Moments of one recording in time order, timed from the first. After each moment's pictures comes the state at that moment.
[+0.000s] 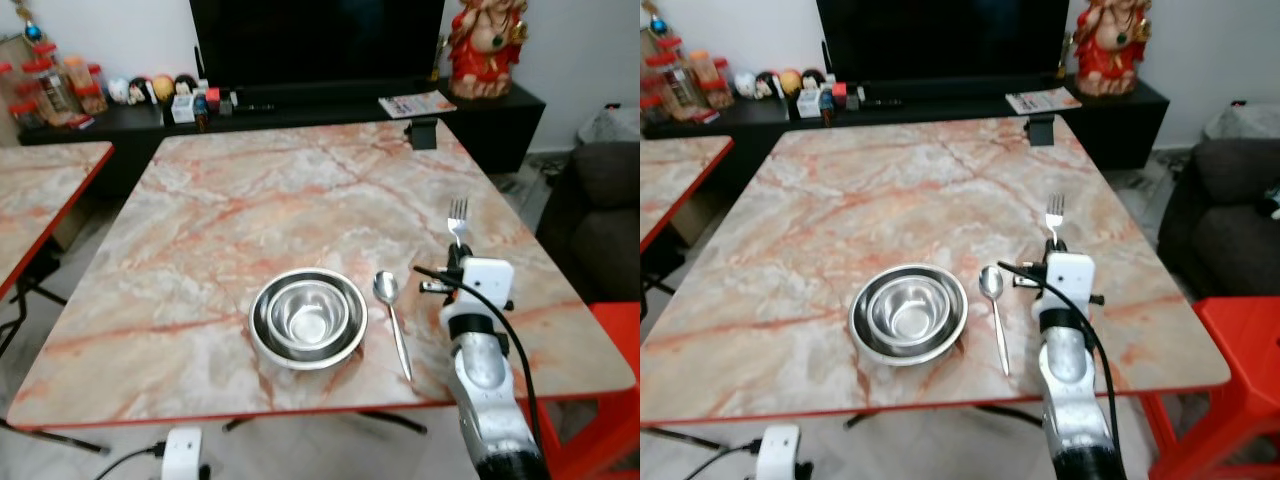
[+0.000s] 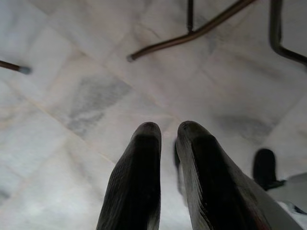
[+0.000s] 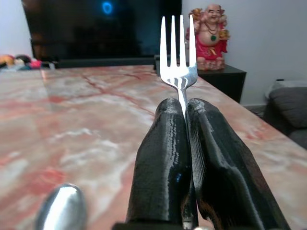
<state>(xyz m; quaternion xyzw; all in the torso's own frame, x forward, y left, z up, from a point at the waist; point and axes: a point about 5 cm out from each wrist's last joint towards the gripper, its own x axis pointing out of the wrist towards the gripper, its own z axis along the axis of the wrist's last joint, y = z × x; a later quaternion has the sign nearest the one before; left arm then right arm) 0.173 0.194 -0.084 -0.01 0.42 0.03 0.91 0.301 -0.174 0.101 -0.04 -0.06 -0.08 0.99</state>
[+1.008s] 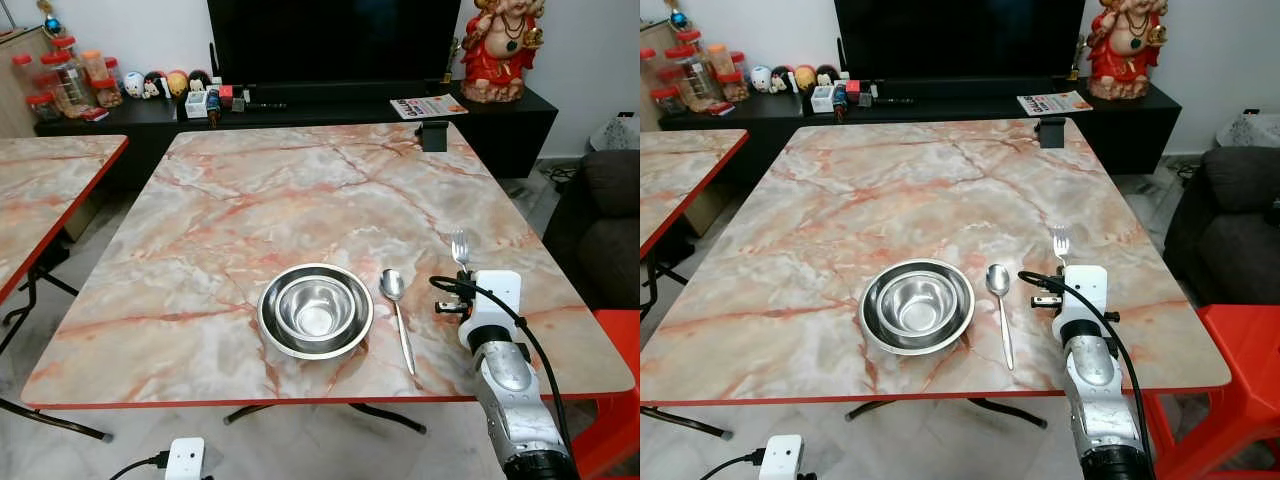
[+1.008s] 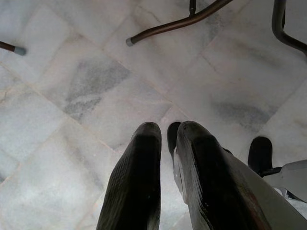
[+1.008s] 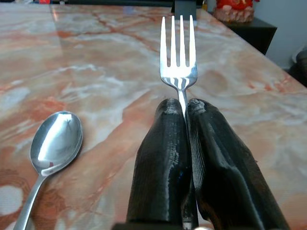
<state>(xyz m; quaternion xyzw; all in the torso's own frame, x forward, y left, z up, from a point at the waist) 0.164 0.197 -0.088 -0.01 0.43 0.03 0.90 0.302 -0.198 0.076 -0.05 0.06 -0.04 1.00</state>
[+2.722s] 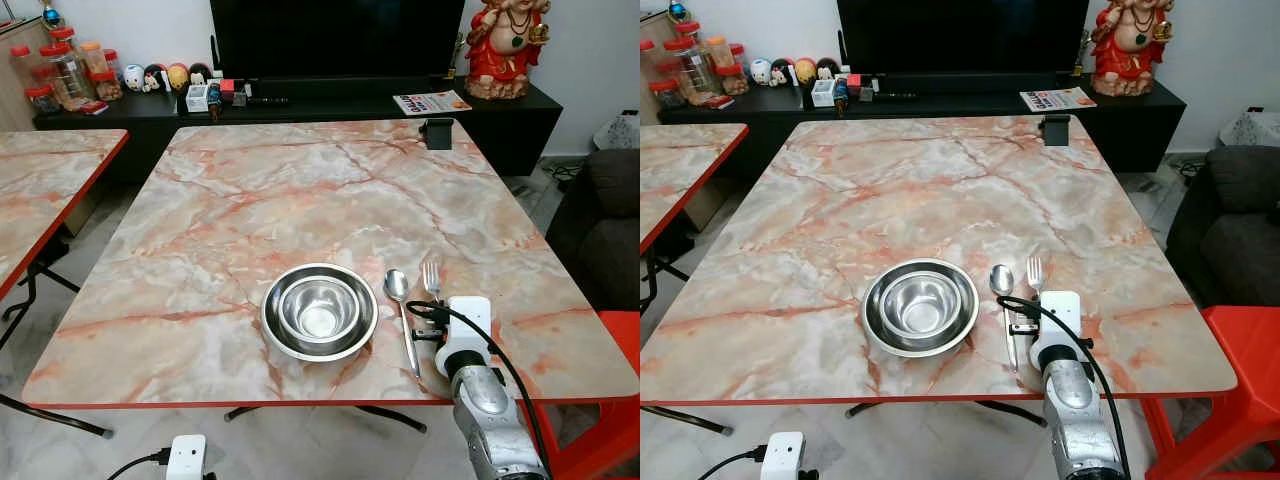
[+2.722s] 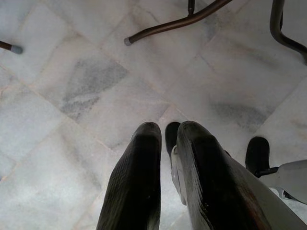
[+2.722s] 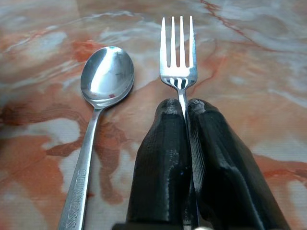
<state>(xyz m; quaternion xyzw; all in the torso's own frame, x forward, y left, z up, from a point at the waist) 0.167 0.196 -0.087 -0.02 0.43 0.02 0.90 0.284 -0.172 0.045 -0.03 0.12 -0.01 0.99</state>
